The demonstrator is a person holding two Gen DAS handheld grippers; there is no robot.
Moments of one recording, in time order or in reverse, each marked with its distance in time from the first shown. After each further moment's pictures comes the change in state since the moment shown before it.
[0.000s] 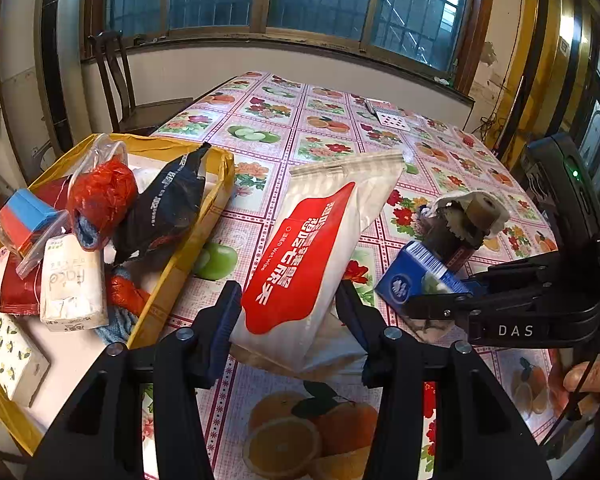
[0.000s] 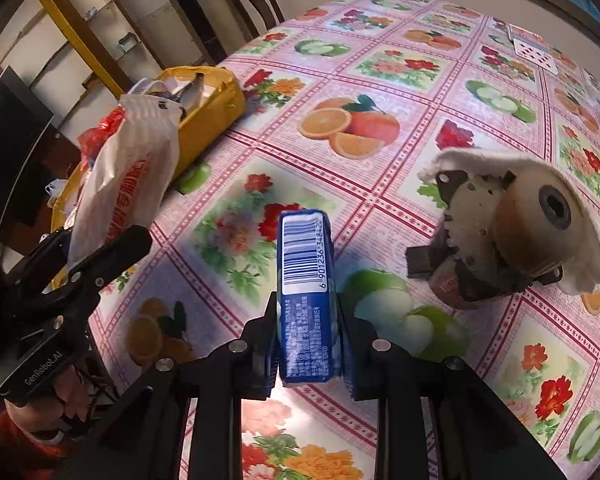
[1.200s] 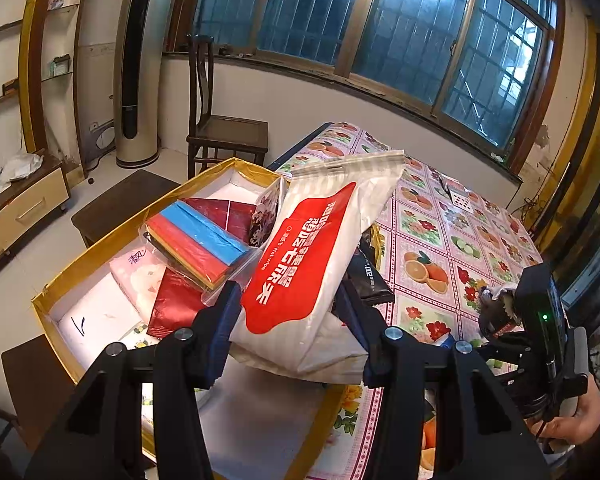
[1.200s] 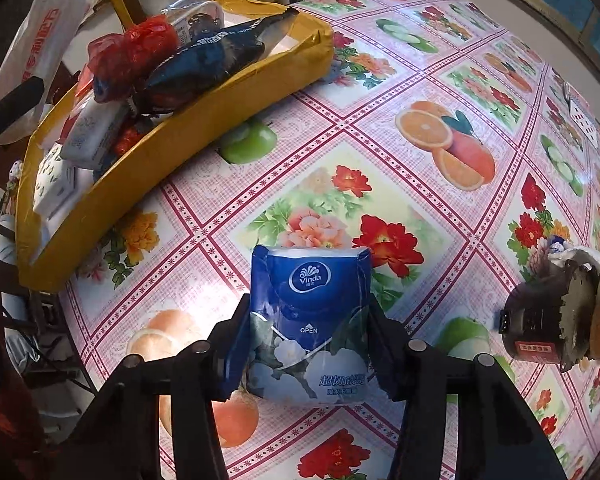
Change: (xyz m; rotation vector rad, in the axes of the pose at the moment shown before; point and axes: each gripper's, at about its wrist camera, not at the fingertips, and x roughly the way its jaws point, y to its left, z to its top) left arm -0.054 0.127 0.007 -0.233 -0.127 0.118; right arm 0.056 0.084 0.026 -0.203 0.131 -0.149
